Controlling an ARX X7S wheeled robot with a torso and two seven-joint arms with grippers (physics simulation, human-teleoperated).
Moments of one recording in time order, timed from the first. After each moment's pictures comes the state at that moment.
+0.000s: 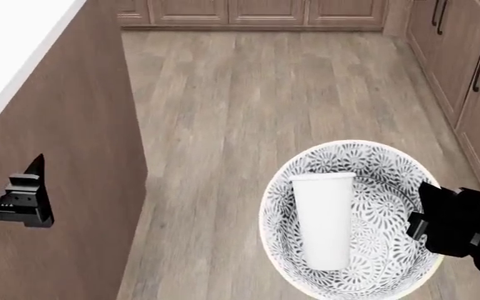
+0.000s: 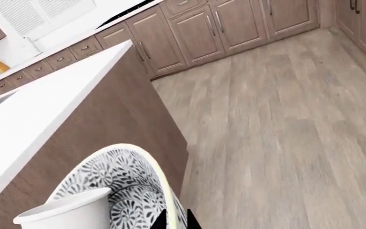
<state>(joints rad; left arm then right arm) -0.59 -0.52 0.11 0.34 -0.78 -0.92 -0.38 0.57 0.88 0.04 -0.06 1.50 0.92 0.20</state>
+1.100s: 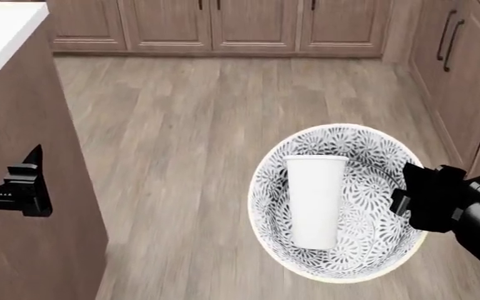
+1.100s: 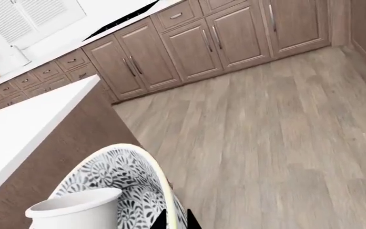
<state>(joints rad) -0.62 -0.53 0.12 0.30 -0.77 -0.90 -0.36 0.71 0.83 -0.06 0.02 1.44 0.93 0.17</state>
